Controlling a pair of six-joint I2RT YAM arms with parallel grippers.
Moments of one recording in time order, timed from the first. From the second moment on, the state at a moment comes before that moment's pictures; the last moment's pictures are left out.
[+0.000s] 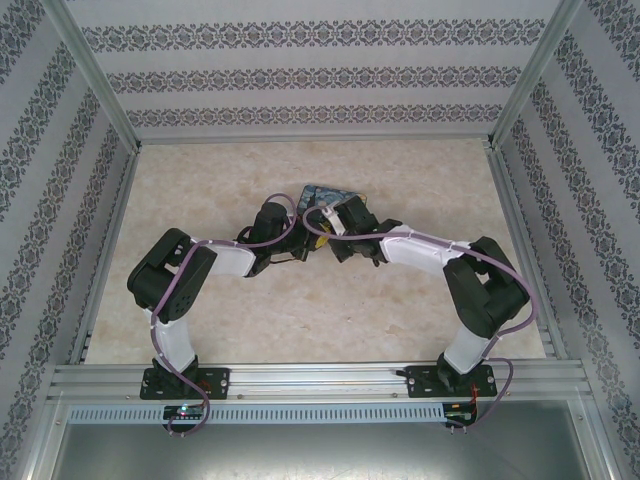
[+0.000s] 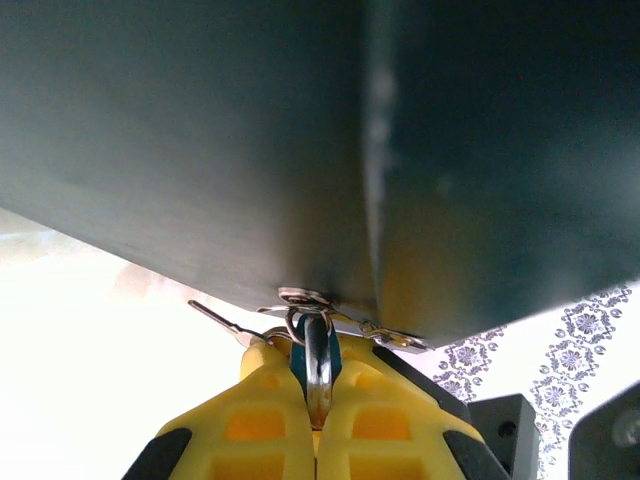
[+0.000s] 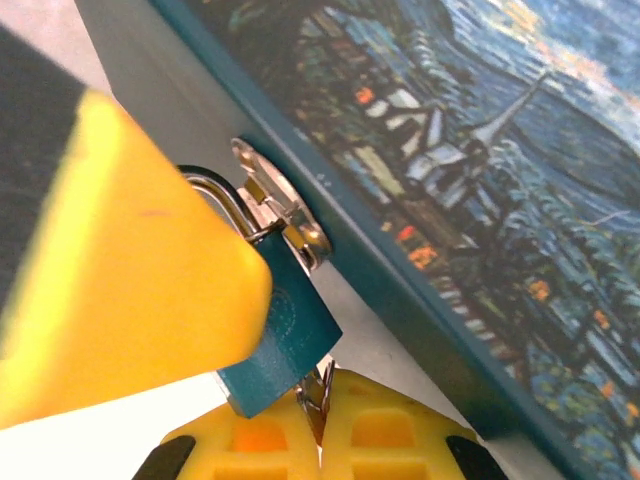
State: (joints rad) left arm -0.52 1.85 0.85 0.57 0.50 -1.58; right arm 0.60 1.71 1.03 -0.27 -0.01 0.01
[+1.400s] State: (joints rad) left arm -0.52 1.81 0.75 0.49 0.53 -1.43; right arm 0.39 1.72 0.84 0.15 -0.44 0.74
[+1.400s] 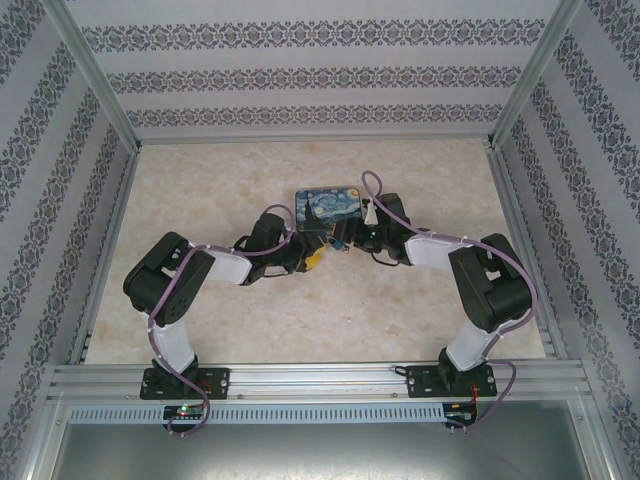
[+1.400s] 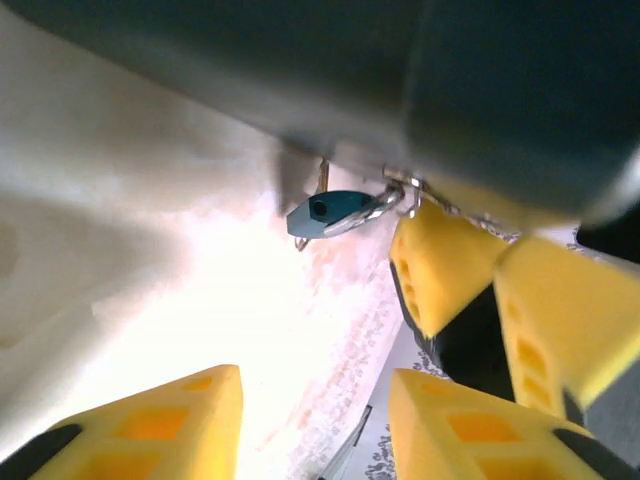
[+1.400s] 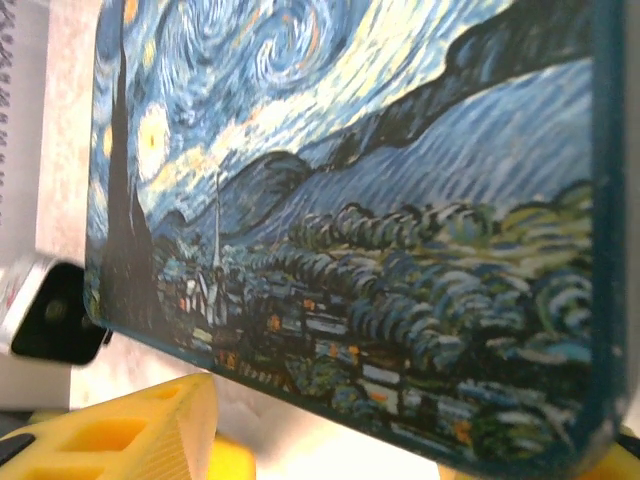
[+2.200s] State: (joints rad) left arm -0.40 1.70 0.97 0.17 0.52 -1.21; right arm 0.35 1.76 0.85 0.23 -0.48 0.67
